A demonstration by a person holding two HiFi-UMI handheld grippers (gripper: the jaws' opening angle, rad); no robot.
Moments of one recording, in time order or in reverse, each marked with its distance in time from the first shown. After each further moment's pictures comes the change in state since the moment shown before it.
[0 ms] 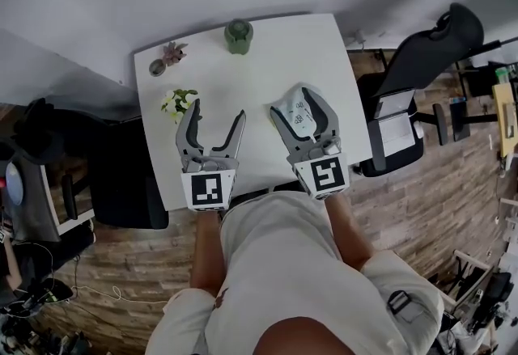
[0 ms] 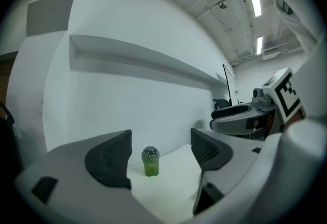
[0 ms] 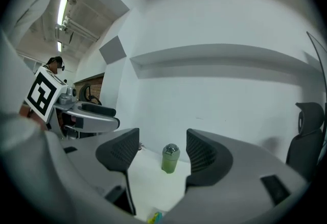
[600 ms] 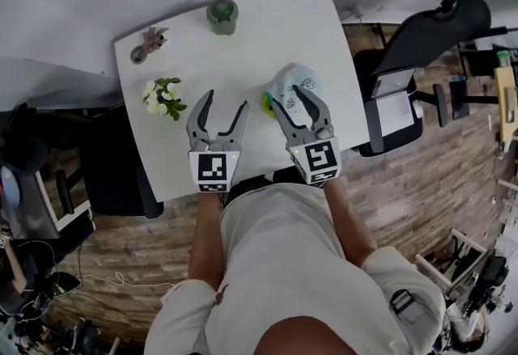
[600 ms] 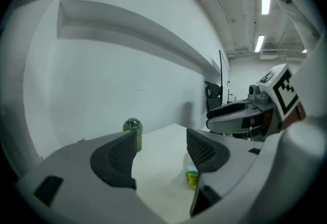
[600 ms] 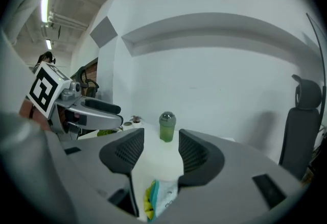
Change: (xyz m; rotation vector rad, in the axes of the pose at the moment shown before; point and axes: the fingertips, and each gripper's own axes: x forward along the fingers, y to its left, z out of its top) left arm 0.035 -0.041 -0.098 0.003 0.220 -0.134; right arm -0.005 -0.020 -0.108 0.078 0.223 0.014
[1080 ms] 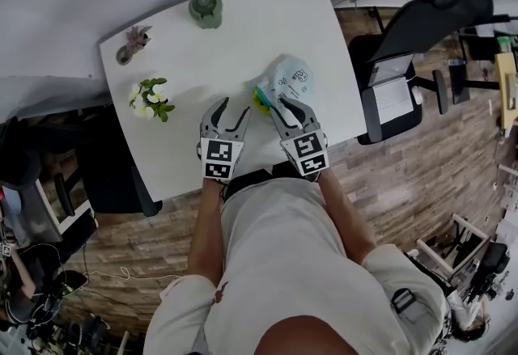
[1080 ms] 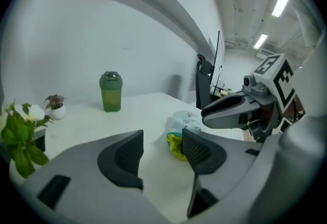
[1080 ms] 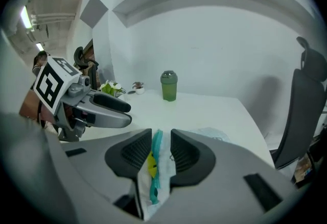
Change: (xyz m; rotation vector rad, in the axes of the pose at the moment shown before) left arm 0.040 -0.048 -0.120 -0.072 0.290 -0.163; right arm 0.004 0.001 -0.123 0.090 0.306 0.075
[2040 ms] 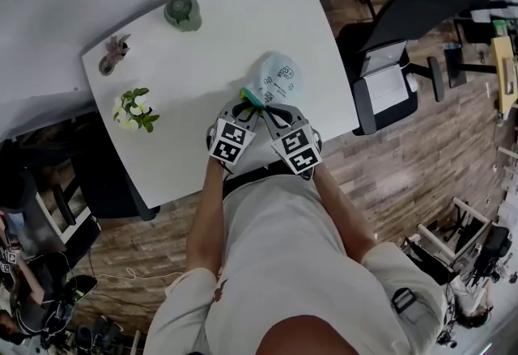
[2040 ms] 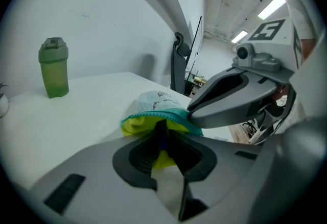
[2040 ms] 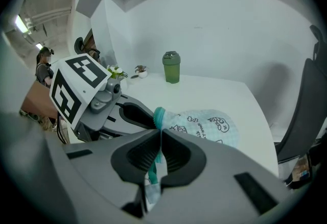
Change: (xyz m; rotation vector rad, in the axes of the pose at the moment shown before) left arm 0.082 -0.073 -0.037 0.081 0.184 -0.320; right arm 0.006 -0.004 -0.036 0.009 0.199 0.081
